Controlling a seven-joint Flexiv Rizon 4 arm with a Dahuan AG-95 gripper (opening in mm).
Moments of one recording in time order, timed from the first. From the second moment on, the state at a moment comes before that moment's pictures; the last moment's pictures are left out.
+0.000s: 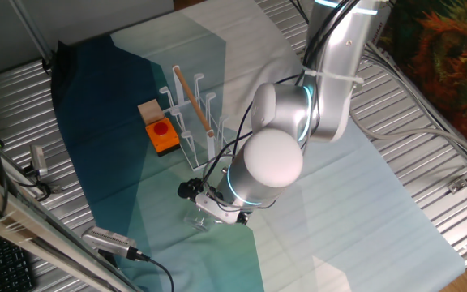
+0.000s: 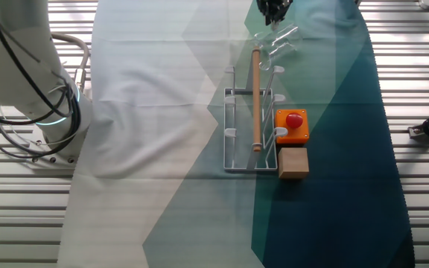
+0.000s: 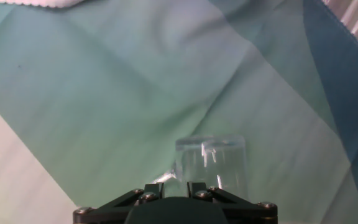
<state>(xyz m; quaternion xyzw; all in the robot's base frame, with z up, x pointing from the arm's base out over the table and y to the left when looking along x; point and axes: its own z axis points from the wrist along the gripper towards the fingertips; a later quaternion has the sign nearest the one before) 0.510 0.290 0.057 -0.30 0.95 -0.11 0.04</state>
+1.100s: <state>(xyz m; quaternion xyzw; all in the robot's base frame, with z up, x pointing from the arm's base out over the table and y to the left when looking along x) 0.509 0.291 0.039 -0.30 0.94 -0.13 0.05</state>
